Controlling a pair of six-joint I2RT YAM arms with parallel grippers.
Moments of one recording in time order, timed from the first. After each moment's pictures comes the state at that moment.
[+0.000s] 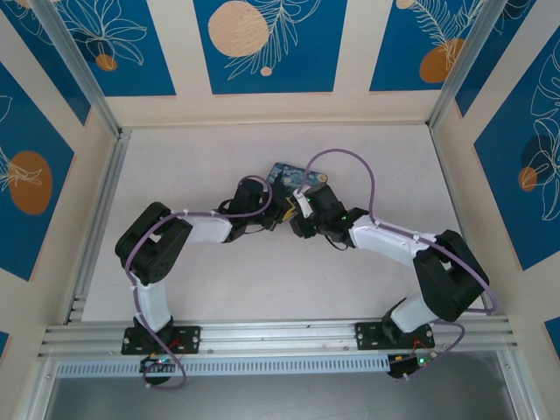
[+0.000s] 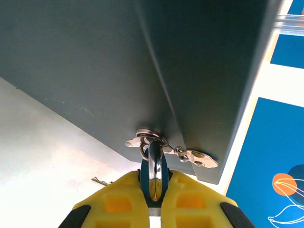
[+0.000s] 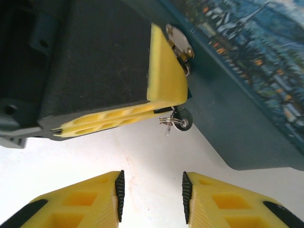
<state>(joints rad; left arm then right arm) -0.66 1.88 0.95 0.42 0.33 -1.46 0.65 1.50 0.84 -0.22 0.00 0.09</state>
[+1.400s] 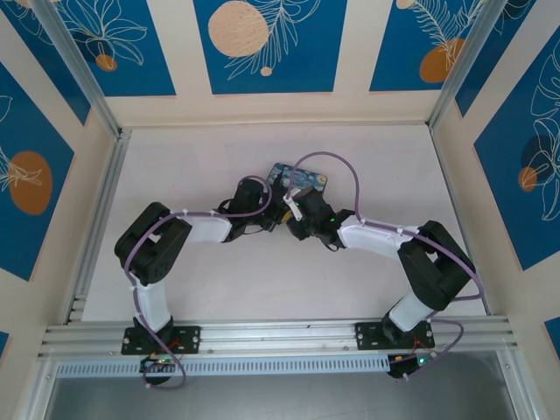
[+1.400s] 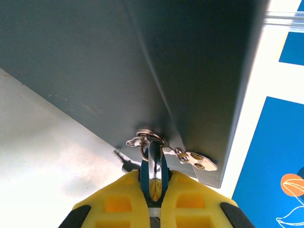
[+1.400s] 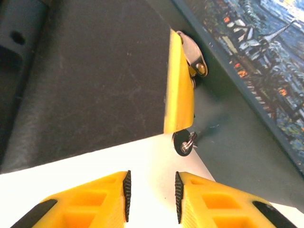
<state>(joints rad) -0.66 1.87 0.95 0.39 0.33 -1.44 0.71 1.58 0.87 -0.18 0.12 0.02</state>
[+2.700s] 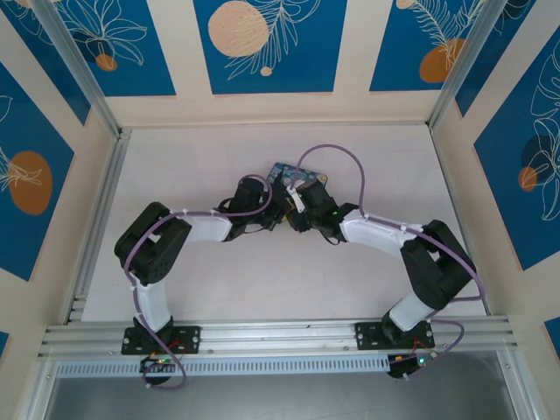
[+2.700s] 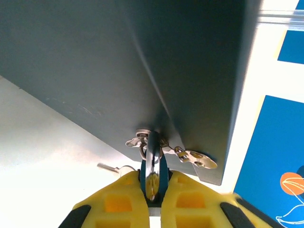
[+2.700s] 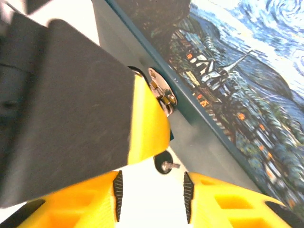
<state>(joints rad) -0.66 1.87 0.96 0.38 0.34 -1.42 0.66 1.55 0.90 -0.20 0.07 0.08</state>
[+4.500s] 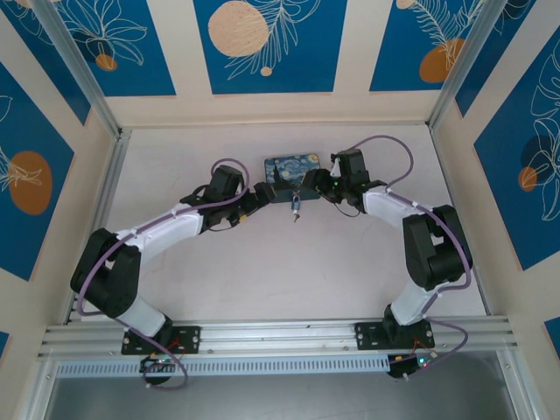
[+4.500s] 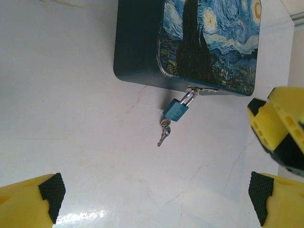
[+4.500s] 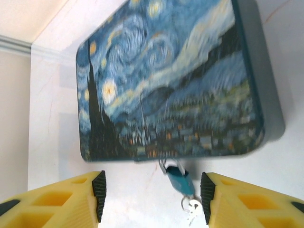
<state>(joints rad) -0.56 1.55 1.00 -0.21 0.15 -0.97 0.32 1.67 1.00 -0.06 -0.37 0.74</state>
